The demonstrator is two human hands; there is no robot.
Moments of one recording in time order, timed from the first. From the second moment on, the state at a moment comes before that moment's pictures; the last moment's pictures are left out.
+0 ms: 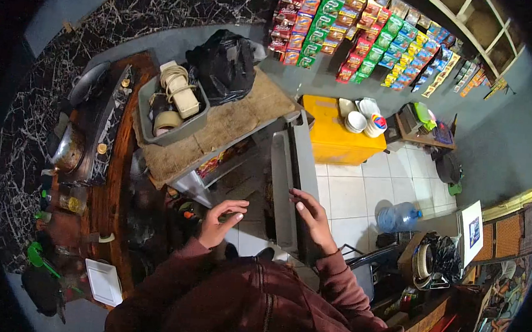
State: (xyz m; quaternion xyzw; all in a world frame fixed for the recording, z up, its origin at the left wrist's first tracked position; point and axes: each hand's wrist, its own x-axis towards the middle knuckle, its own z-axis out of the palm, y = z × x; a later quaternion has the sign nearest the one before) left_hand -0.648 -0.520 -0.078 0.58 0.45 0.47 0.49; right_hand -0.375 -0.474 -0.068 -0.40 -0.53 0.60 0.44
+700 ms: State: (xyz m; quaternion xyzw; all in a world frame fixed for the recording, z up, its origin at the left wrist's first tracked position) left_hand -0.716 -0.535 -0.095 0.54 0.40 0.49 0.56; right_hand -0.495 -0.490 -0.083 -0.40 -0.57 0.60 0.40
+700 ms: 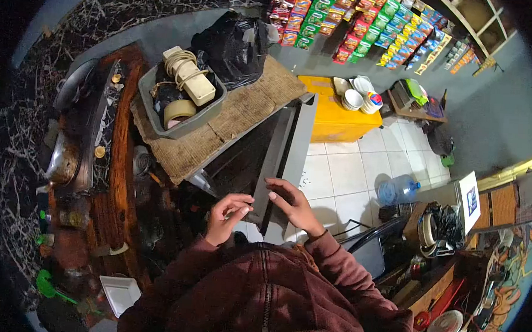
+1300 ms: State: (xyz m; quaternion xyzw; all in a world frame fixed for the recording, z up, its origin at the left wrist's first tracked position) left_hand -0.669 -0.491 -0.061 0.49 0.30 0.45 0.69; right_hand -0.438 -0.499 -0.084 -0.43 -0.44 0.57 0.54
